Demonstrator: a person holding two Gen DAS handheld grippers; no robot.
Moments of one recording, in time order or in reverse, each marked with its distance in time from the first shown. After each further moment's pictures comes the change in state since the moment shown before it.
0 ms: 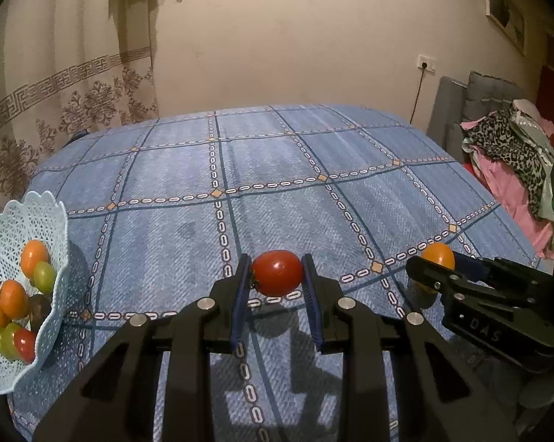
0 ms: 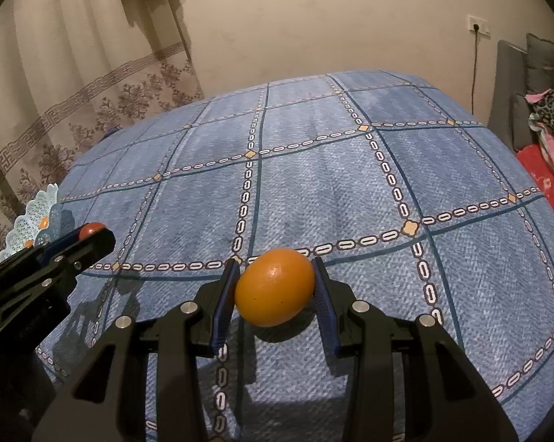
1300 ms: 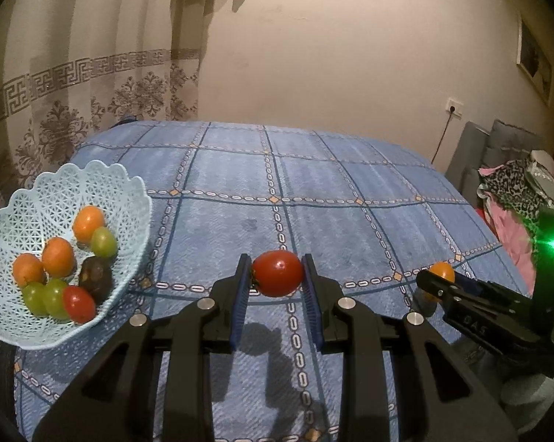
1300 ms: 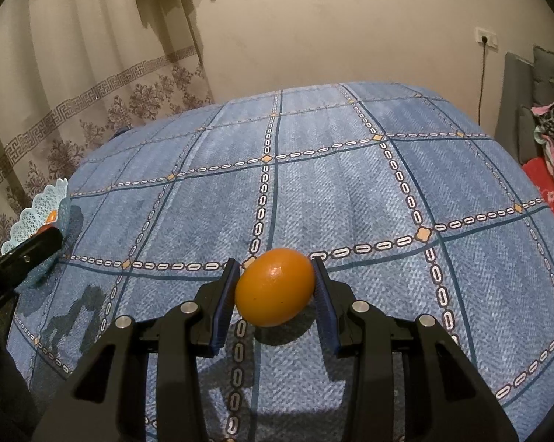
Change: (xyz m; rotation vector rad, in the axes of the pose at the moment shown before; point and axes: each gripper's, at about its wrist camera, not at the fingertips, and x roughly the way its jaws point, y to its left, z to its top) left arm -0.049 0.046 -0.015 -0.167 -0.084 0.055; right arm -0.003 0.011 -0.005 -0.034 -0.032 0.016
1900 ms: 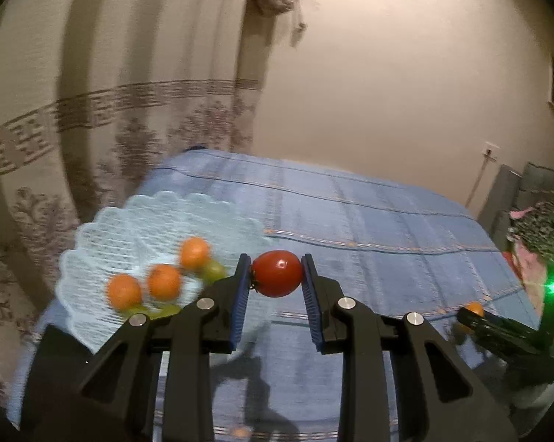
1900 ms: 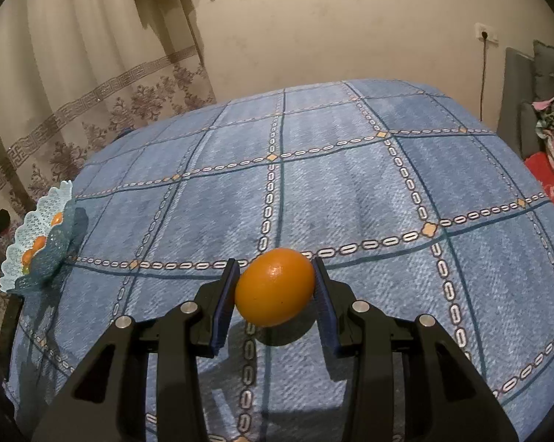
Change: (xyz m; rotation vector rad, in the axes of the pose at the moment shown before) left arm -0.056 0.075 0.012 -0.100 -0.120 0.159; right arm -0.002 0.005 0.000 0.009 0.008 0.016
